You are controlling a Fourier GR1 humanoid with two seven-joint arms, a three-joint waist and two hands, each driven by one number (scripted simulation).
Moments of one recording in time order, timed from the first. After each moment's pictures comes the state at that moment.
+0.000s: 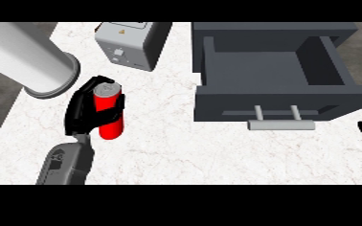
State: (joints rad) left arm -0.25 0.04 0.15 -1.26 0.06 -0.01 -0.20; right arm 0.33 -0.01 -0.25 -2.21 -0.11 0.22 0.07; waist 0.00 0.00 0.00
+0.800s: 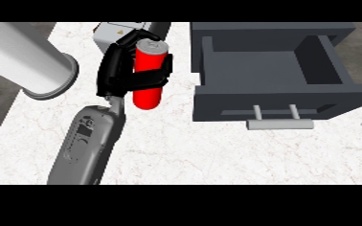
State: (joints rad) left arm -0.55 0.00 -0.08 -1.41 -0.01 0.22 0.15; right arm 0.33 -0.01 -0.27 -2.21 -0.12 0.22 0.07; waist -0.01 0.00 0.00
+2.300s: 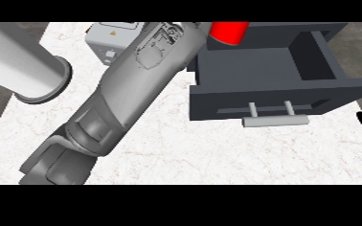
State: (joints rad) left arm -1.40 0.00 -0.25 -0.71 0.22 0.54 0.22; right arm 0.26 -0.03 -0.27 -2.17 -0.11 0.21 0.10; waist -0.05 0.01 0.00
